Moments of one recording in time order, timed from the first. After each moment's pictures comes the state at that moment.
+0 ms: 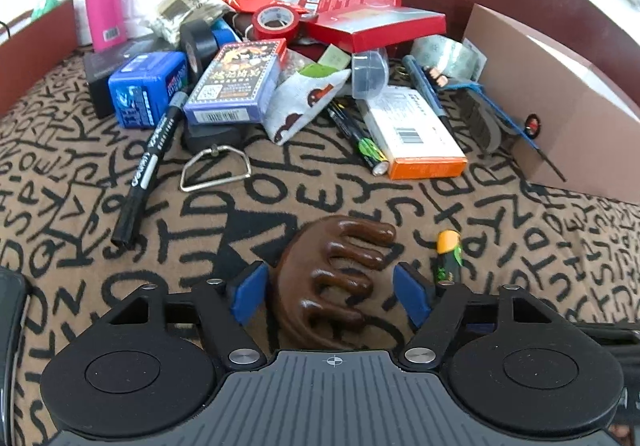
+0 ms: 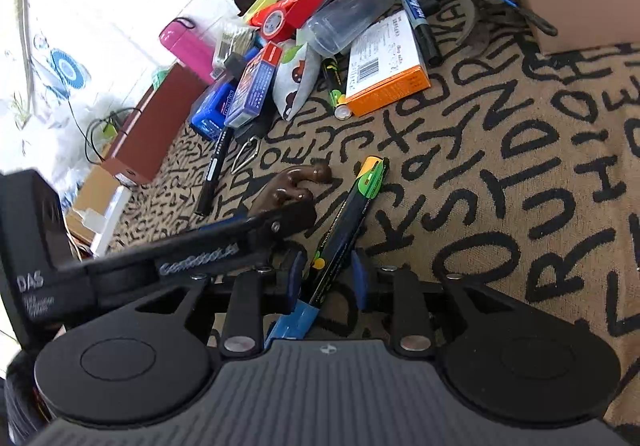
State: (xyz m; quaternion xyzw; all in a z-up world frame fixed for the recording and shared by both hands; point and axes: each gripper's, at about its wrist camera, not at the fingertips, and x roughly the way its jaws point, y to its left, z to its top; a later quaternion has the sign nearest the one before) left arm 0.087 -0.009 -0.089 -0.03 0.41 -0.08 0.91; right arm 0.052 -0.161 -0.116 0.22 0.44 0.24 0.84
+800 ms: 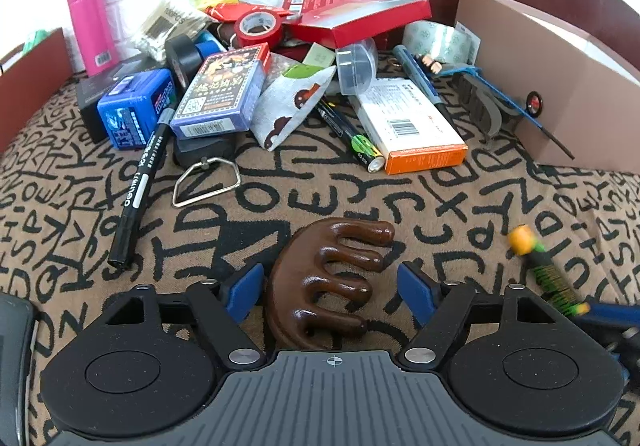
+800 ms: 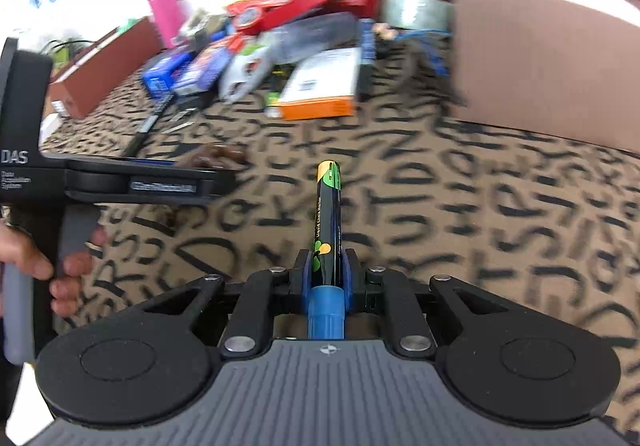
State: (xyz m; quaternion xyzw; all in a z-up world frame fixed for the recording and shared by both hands) left arm 0.087 -0.026 -0.092 0.03 0.40 -0.08 0.91; right arm 0.013 -0.193 -0.101 0.04 0.41 0.16 0.90
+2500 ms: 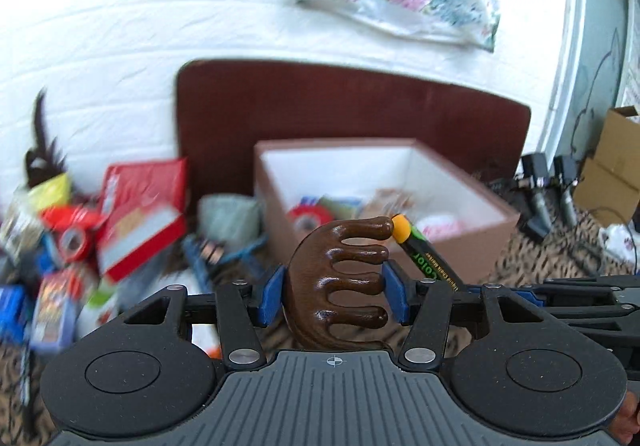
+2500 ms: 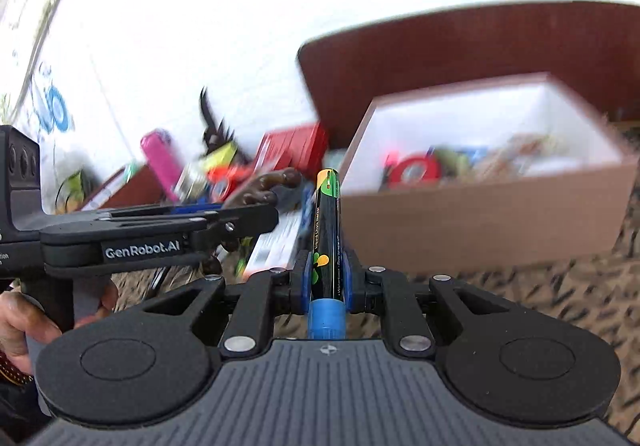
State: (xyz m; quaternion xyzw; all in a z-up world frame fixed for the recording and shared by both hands) left arm 0.091 -0.175 0.044 0.02 0.25 -0.27 0.93; right arm 0.011 -0.312 0.008 0.13 0.26 0.16 0.94
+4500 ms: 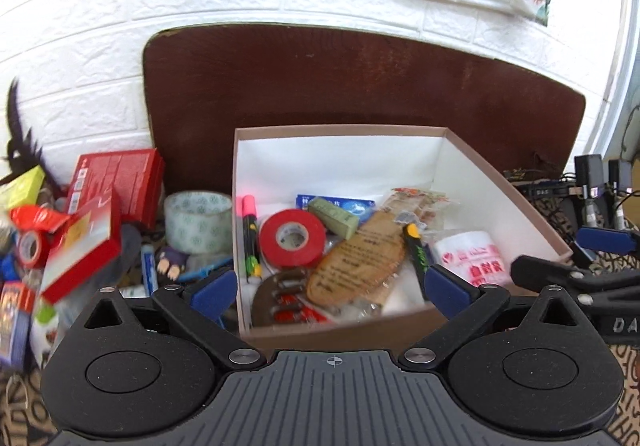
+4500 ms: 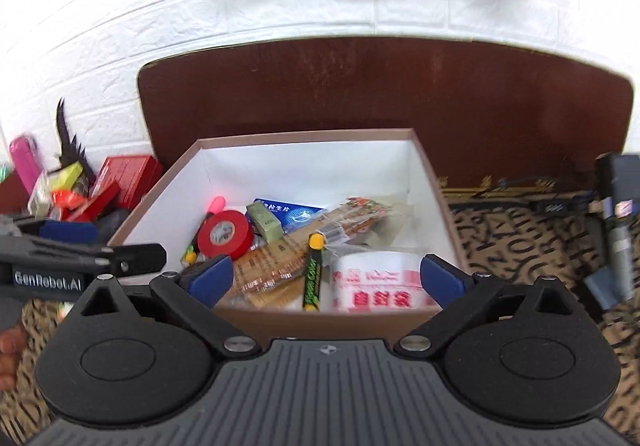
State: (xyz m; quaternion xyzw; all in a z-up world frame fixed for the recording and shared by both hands) left arm 0.140 -0.256 0.020 0.02 0.30 -0.19 0.93; right arm 0.084 -0.418 0.018 0.02 0.27 0.03 0.96
